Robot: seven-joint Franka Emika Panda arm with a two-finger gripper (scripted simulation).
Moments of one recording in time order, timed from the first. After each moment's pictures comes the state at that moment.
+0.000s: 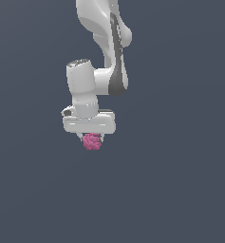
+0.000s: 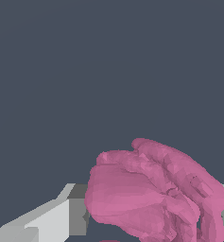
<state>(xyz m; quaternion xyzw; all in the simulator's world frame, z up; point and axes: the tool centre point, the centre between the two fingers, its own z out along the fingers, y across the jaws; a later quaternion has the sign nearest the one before) 0.046 -0.082 0.167 -0.97 0.08 -0.22 0.06</state>
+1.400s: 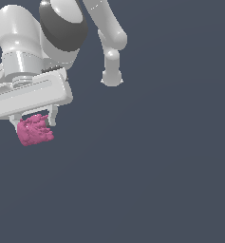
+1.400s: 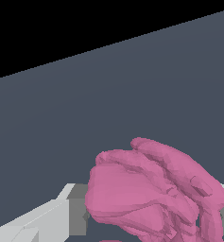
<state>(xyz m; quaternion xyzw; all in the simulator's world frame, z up) 0.126 -0.183 0.365 -0.88 0.02 -0.45 0.13</state>
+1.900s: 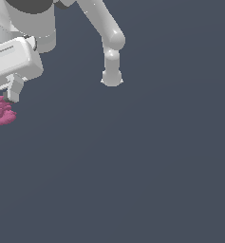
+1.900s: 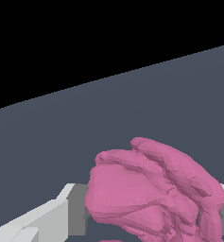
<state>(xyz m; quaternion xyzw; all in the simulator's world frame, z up) 0.132 -0.223 0.442 -0.83 0.00 -0.53 0.16</state>
